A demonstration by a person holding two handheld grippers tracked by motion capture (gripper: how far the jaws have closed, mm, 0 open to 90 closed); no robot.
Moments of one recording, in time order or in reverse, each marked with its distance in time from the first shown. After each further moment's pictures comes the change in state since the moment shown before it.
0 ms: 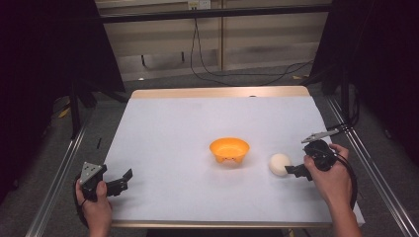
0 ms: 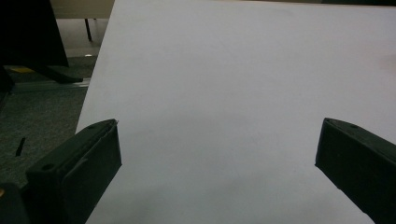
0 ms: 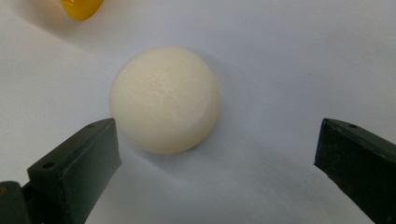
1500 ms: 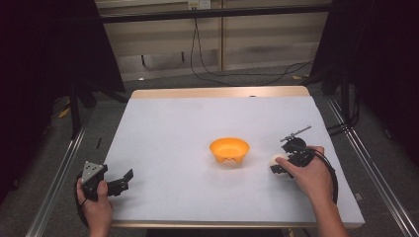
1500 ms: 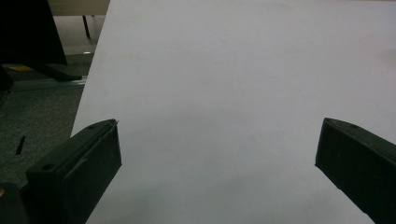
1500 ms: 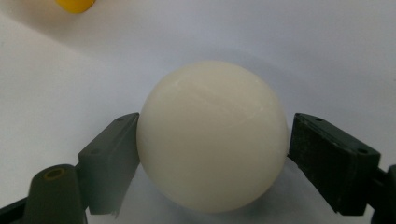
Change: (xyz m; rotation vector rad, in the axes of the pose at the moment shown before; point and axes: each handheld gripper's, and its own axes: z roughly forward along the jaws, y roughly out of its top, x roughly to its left) left arm -0.001 0.001 0.002 0.012 -0.004 0.004; right arm 0.026 0.026 0.037 0.161 0.000 0.039
